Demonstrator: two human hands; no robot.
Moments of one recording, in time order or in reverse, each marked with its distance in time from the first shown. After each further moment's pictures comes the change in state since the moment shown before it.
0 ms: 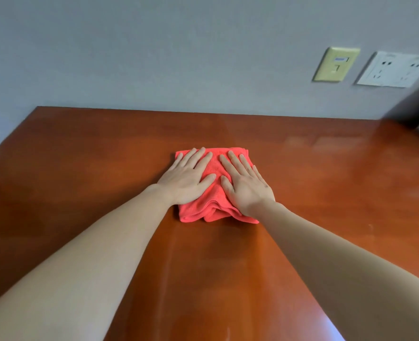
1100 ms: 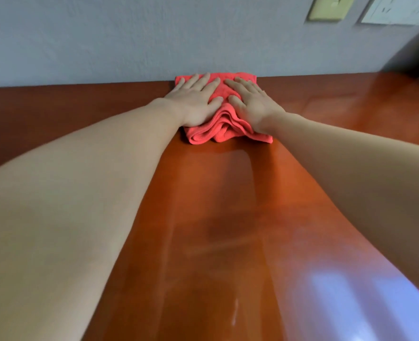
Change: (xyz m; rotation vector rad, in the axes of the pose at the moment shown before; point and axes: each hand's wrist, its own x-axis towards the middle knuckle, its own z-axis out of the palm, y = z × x) left_hand 0.184 0.012 -0.016 0.100 0.013 0.093; right_hand 0.137 0.102 -0.034 0.037 0.106 0.127
